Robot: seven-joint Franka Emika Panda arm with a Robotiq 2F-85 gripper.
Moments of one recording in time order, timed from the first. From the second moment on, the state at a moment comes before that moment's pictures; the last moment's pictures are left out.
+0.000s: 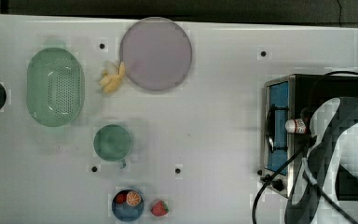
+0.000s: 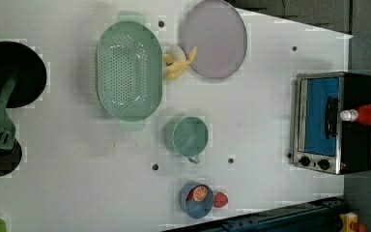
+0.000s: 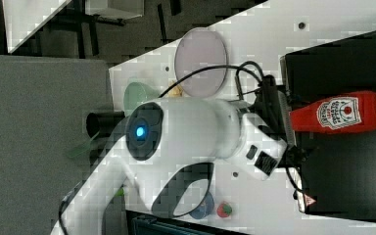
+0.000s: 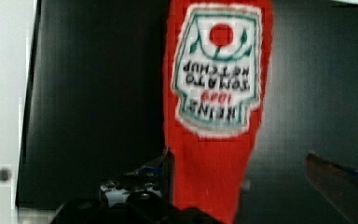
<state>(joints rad) -0.11 0.33 -0.60 -1.80 0.08 0.52 -0.02</state>
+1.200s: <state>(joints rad) -0.15 0.47 -0.64 -1.76 0.21 0.60 -0.02</state>
